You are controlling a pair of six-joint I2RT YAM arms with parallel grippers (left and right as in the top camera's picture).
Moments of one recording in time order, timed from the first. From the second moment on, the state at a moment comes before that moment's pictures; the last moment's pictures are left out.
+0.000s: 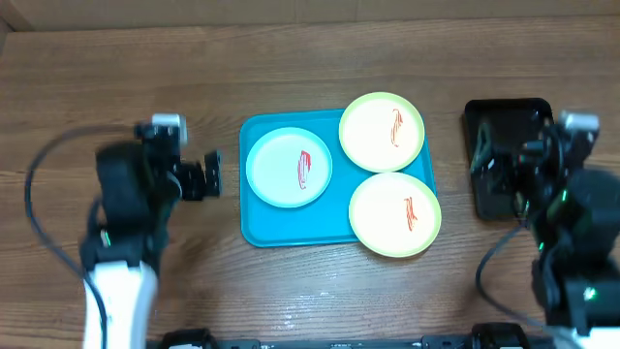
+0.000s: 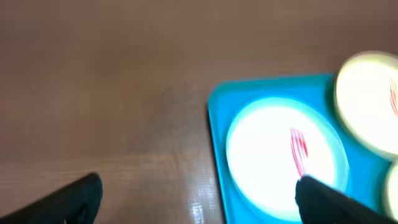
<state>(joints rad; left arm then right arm) 0.09 1.05 0.93 -0.58 0.18 0.04 0.01 0.80 0.92 -0.45 -0.02 0.17</state>
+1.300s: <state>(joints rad) -0.12 1.84 1.45 -0.89 0.27 -0.07 -0.45 1.90 1.59 -1.16 -0.06 -0.06</state>
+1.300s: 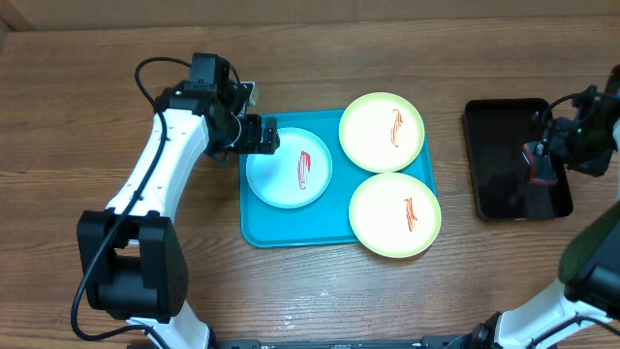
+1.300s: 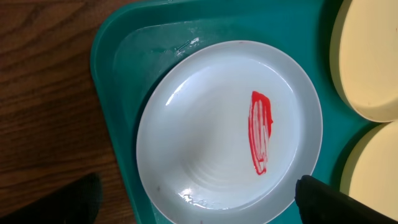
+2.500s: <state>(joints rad) -0.12 1.84 1.45 -0.84 0.26 -0.11 -0.40 2.11 1.56 -0.91 0.13 -0.22</state>
